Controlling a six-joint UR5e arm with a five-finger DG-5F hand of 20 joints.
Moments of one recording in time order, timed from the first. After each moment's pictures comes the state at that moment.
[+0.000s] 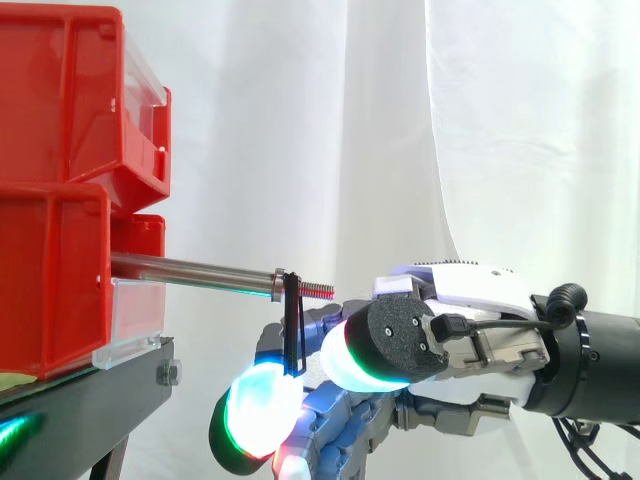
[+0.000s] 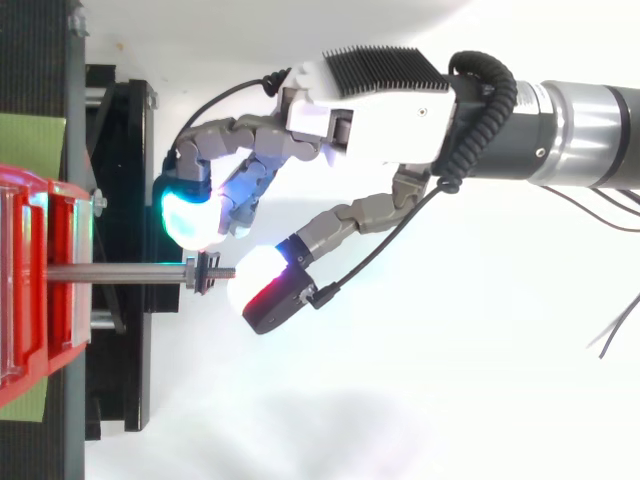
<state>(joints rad) 0.06 -2.42 -1.20 -2.49 -1.60 -0.60</state>
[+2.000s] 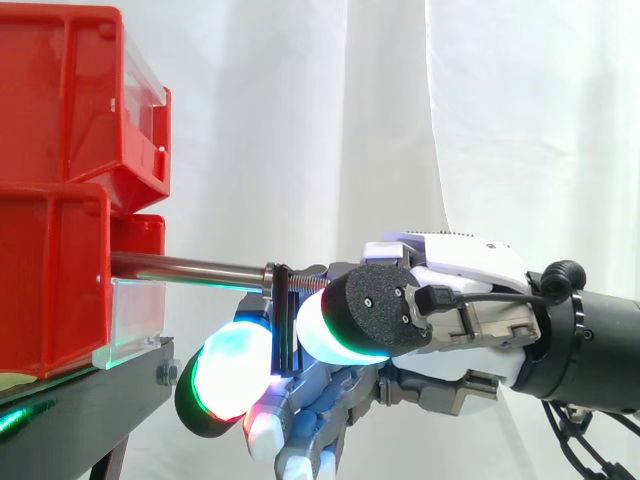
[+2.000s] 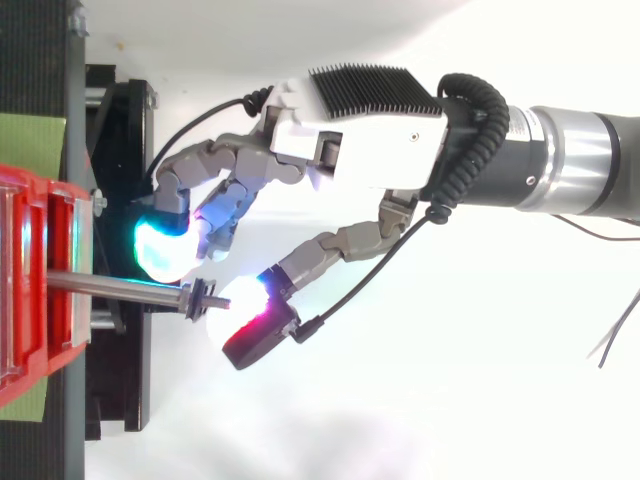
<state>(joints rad) 0.09 -2.42 -1.19 -2.44 -1.55 -0.59</state>
